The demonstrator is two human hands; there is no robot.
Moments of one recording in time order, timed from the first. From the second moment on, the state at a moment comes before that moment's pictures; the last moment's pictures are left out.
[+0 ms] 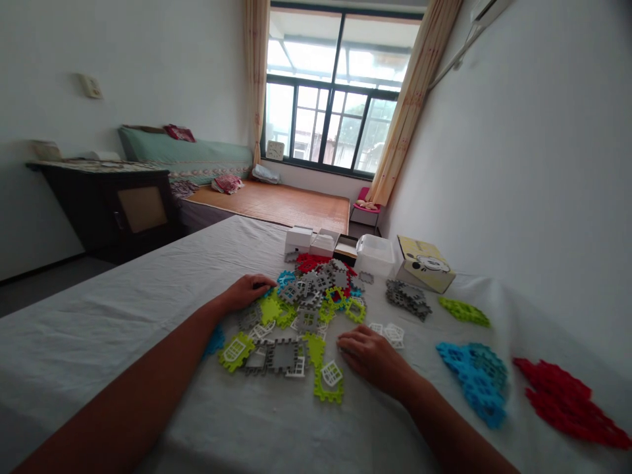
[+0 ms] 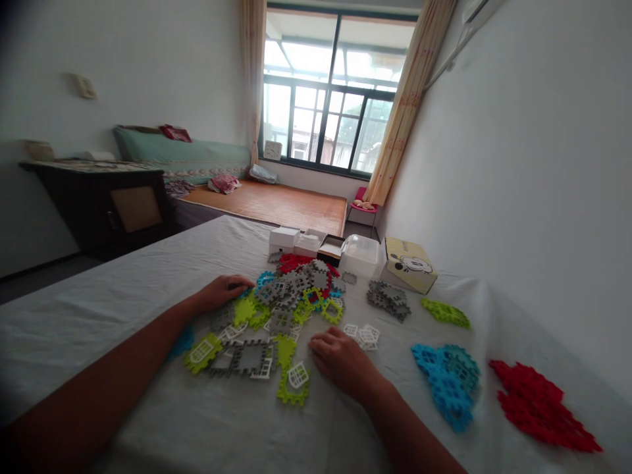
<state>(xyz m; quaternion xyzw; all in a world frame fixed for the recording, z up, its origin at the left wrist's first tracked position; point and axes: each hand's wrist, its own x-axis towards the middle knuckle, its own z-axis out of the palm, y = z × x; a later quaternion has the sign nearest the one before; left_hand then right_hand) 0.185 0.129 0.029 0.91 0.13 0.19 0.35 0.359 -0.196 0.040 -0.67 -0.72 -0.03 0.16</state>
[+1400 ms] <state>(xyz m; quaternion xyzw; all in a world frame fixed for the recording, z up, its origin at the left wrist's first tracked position) 0.201 0.148 0.096 0.67 0.27 0.43 0.54 0.380 -0.204 0.026 -0.68 -0.63 0.08 0.37</state>
